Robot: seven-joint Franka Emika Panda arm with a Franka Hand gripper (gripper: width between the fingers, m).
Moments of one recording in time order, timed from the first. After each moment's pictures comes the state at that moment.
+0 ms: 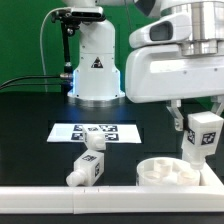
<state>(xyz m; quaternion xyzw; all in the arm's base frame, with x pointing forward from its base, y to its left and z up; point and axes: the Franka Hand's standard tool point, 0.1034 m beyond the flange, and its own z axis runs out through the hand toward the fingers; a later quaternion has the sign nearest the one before) 0.600 0.121 0.103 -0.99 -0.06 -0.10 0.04</state>
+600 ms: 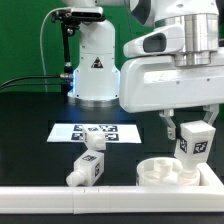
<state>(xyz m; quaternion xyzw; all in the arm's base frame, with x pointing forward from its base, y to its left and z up) 0.598 0.108 0.093 -0.99 -0.06 -0.09 0.04</state>
